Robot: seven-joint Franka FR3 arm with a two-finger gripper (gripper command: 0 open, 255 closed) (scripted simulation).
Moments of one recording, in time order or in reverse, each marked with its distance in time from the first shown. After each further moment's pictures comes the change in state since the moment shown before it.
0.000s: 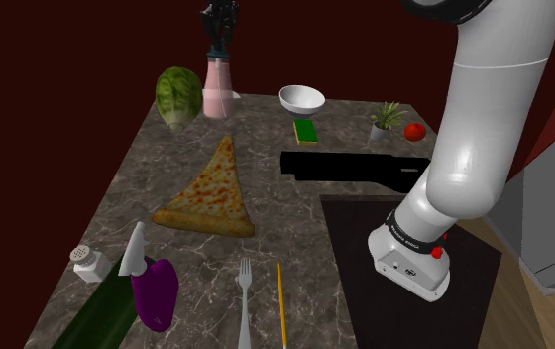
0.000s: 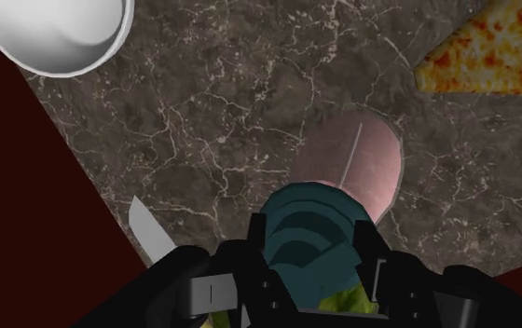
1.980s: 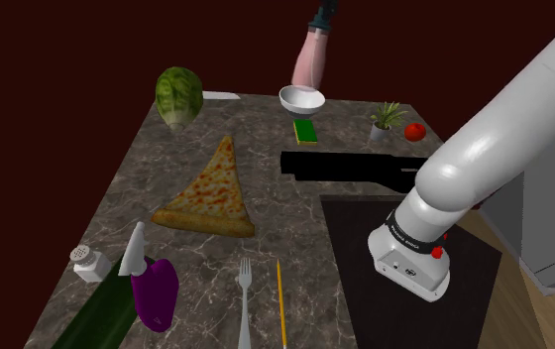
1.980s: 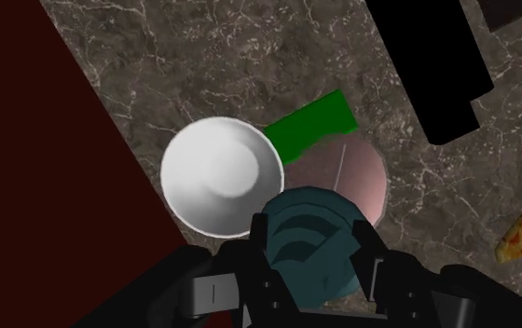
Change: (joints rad) arm -0.249 -0.493 -0.197 -0.402 0.018 -0.070 -0.445
